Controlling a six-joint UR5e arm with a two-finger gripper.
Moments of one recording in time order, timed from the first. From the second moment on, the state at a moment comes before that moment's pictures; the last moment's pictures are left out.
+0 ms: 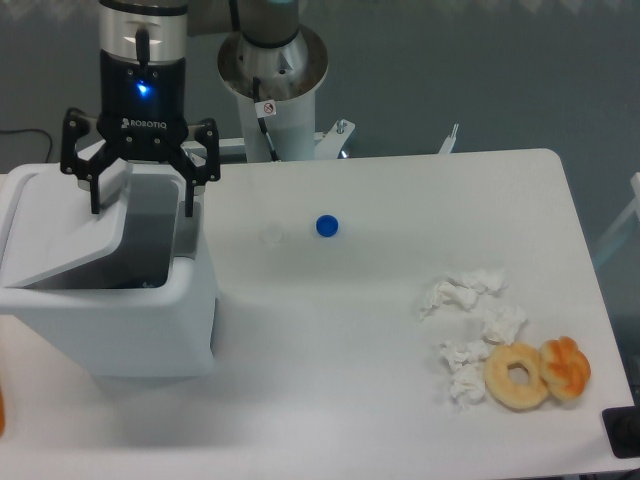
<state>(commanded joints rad) 2.18 -1.58 -1.58 -1.06 1.34 -0.04</state>
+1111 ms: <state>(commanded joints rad) 2.21 -1.59 -1.63 -1.07 1.34 -0.02</state>
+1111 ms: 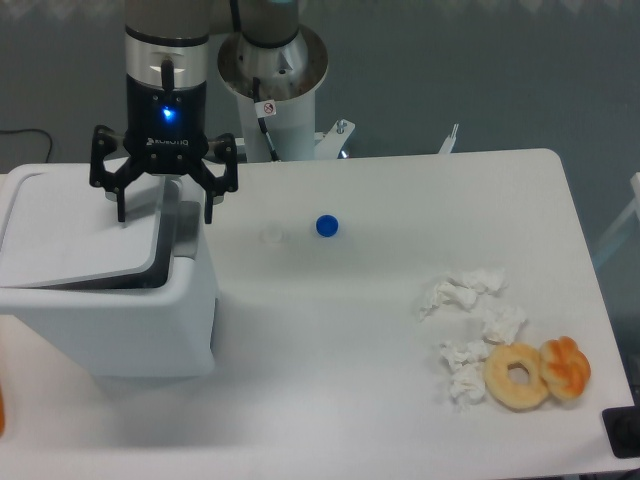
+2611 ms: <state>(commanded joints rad) 2.21 -1.60 -1.68 -1.06 1.34 -0.01</state>
